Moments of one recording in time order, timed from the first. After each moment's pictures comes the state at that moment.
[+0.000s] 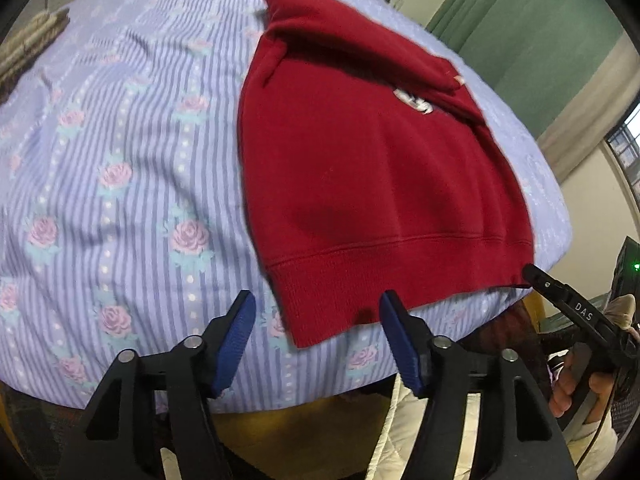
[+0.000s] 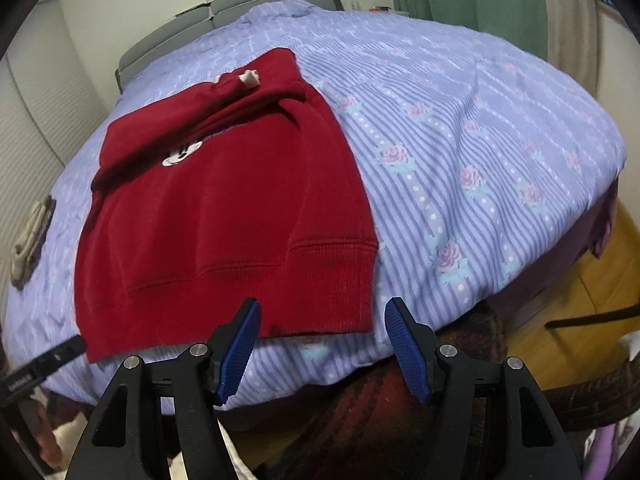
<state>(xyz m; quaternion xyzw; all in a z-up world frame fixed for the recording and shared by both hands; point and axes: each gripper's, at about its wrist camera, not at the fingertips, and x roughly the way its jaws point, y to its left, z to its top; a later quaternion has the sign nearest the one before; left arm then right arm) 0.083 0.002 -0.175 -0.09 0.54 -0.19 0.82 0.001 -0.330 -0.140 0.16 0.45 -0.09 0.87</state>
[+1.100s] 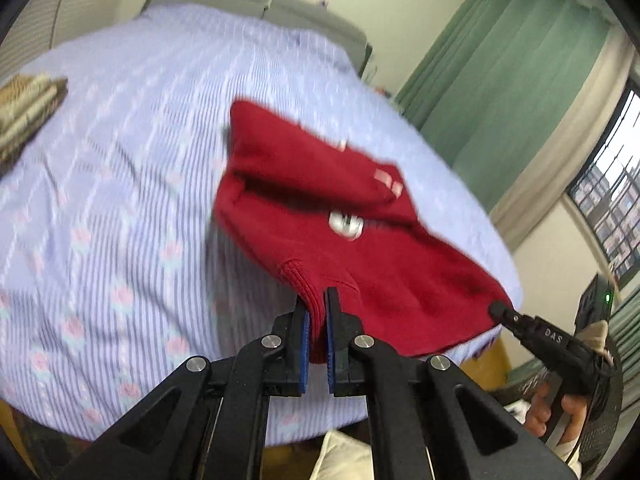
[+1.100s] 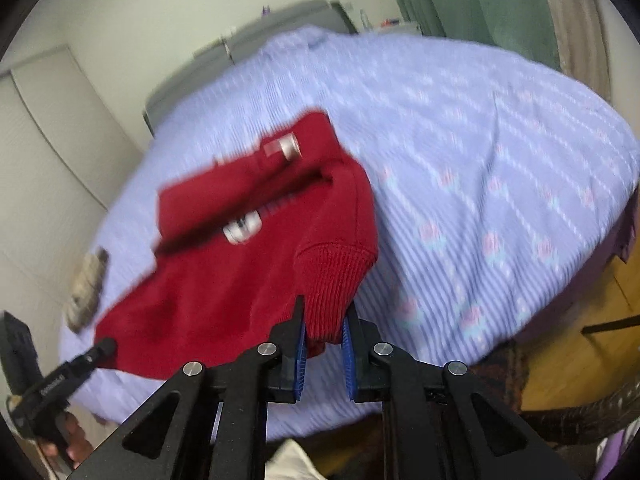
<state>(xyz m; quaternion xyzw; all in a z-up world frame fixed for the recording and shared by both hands) 0.085 0.019 -0.062 -0.16 0.41 -0.22 0.87 0.011 -0.344 -0.062 0.23 0.38 -0.04 0.89</state>
